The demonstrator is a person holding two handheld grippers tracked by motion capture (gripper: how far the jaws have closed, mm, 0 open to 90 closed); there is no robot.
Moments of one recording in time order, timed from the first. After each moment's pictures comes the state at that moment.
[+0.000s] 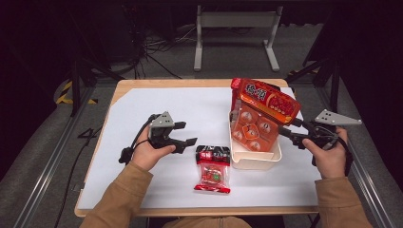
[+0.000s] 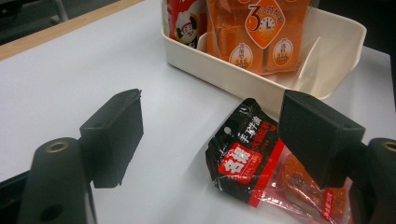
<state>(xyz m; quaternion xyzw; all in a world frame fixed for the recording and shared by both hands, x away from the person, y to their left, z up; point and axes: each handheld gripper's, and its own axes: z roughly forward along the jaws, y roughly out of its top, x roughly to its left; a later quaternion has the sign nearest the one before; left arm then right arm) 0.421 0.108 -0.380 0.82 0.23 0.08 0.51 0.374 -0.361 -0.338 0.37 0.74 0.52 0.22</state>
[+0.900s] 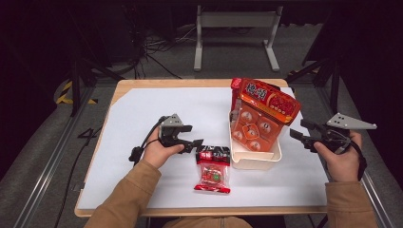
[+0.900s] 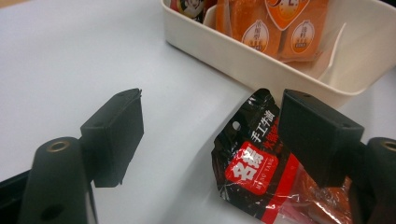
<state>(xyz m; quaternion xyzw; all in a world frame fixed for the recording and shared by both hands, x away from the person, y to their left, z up) 0.439 0.086 -0.413 0.83 0.26 0.04 0.50 0.363 -0.385 -0.337 0.39 0.74 0.49 0.24</state>
